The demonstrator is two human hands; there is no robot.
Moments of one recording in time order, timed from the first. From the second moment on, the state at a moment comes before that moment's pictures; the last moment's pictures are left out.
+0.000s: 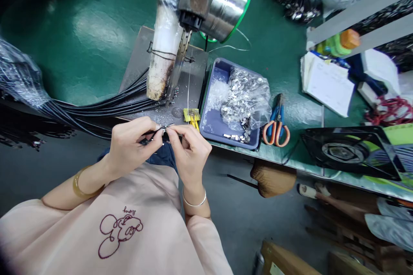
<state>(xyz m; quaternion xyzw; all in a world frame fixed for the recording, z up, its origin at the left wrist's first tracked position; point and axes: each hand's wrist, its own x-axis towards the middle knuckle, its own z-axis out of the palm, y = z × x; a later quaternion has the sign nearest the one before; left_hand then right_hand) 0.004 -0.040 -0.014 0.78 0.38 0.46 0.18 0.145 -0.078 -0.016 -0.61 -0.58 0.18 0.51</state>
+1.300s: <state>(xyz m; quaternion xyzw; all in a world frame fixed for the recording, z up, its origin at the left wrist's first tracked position) -0.001 -0.039 -0.010 0.72 0.36 0.45 0.38 0.150 -0.078 -0.009 -0.61 -0.55 0.27 0.51</state>
